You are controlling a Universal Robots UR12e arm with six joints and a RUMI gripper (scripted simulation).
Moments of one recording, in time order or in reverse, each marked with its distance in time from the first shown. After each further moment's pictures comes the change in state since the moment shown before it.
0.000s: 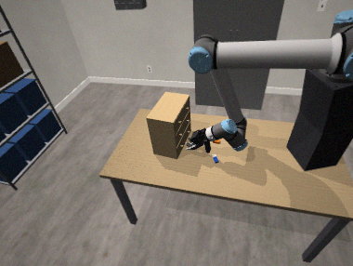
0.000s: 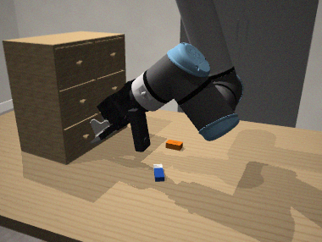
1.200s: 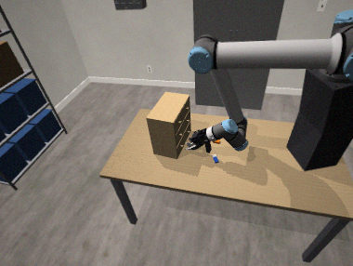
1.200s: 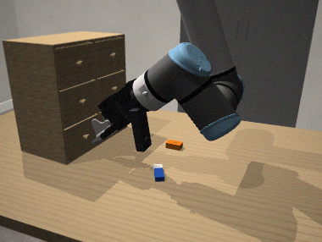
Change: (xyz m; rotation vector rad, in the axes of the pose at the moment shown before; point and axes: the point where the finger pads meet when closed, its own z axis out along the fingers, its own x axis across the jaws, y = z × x) arm 0.000 -0.001 -0.003 0.000 0.000 0.000
